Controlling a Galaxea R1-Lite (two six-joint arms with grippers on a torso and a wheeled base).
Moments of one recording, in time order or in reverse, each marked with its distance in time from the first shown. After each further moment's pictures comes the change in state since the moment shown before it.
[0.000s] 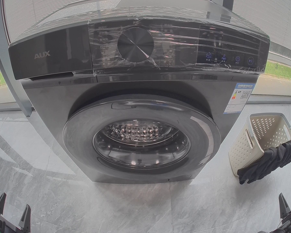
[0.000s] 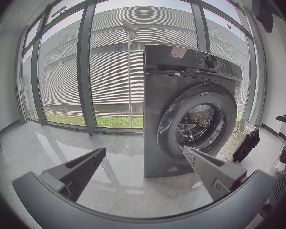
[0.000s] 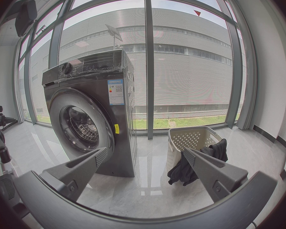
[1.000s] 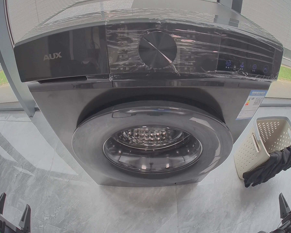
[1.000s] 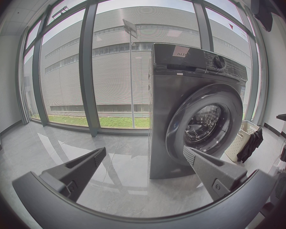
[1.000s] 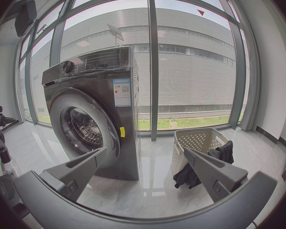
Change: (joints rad) left arm 0.000 0.000 0.000 0.000 0.002 0.010; right arm 0.000 0.000 0.000 0.000 -0.002 0.001
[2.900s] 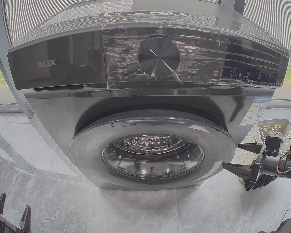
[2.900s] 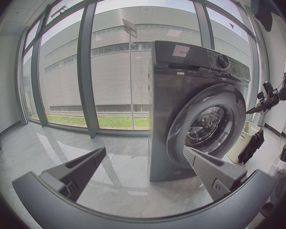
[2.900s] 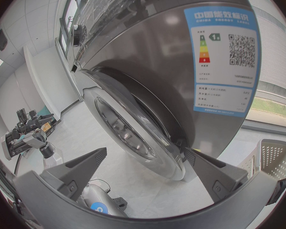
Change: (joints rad) left arm 0.000 0.000 0.000 0.000 -0.002 0.000; right arm 0.326 1.314 -0.328 -0.627 0.344 -0.046
